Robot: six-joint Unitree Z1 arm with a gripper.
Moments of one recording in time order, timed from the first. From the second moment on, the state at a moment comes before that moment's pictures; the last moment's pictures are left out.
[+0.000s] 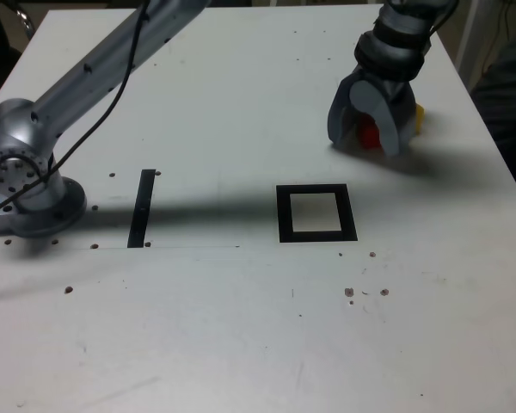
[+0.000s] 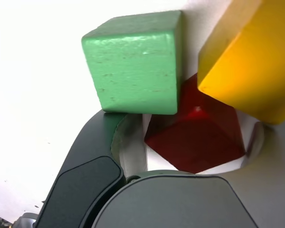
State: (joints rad) arm 0.23 2.52 -2.33 1.58 0.14 0.81
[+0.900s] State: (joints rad) arm 0.20 2.48 -2.28 1.59 0.15 0.78
